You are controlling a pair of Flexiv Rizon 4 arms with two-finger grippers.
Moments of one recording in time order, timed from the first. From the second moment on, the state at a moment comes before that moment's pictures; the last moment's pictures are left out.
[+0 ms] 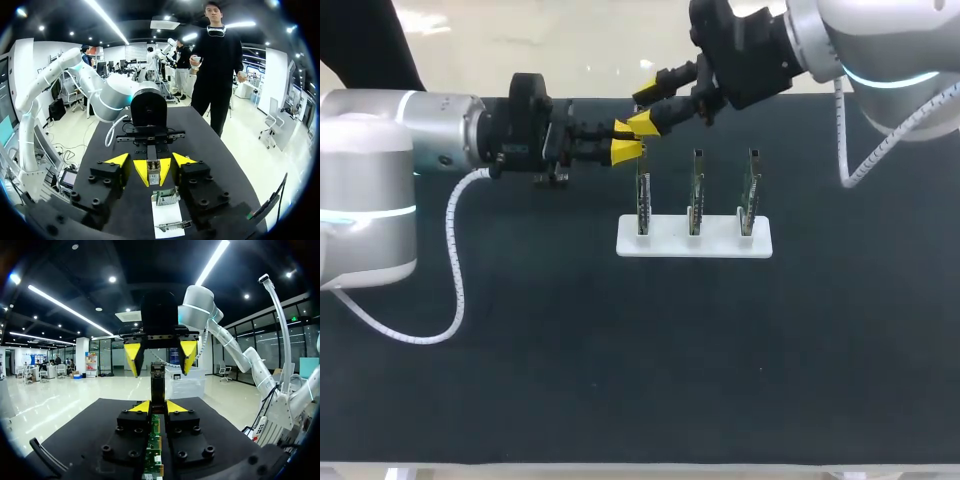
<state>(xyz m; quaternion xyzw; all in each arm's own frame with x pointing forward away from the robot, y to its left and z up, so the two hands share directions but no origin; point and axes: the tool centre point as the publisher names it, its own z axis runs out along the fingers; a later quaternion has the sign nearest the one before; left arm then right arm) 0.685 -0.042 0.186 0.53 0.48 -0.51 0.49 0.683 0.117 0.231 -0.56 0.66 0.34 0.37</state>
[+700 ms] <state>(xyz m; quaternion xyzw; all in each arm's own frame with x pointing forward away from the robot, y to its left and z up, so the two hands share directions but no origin) 0.682 -0.042 0.186 0.53 0.48 -0.51 0.48 0.681 0.119 0.231 -0.57 0.66 0.33 0.37</state>
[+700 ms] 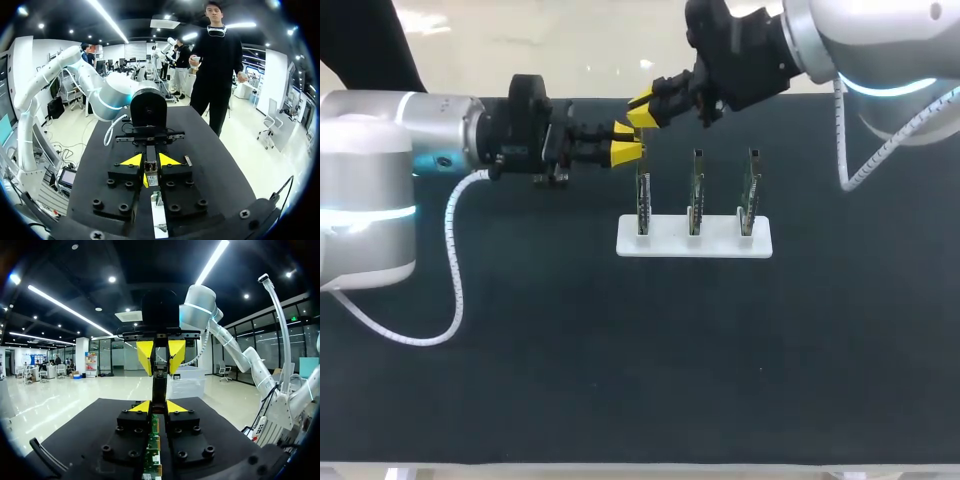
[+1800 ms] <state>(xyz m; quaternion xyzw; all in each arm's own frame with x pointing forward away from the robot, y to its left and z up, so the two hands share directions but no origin) 0.700 -0.002 0.191 0.56 0.52 -0.45 0.46 0.678 0.121 0.229 -0.57 0.66 0.33 0.37</state>
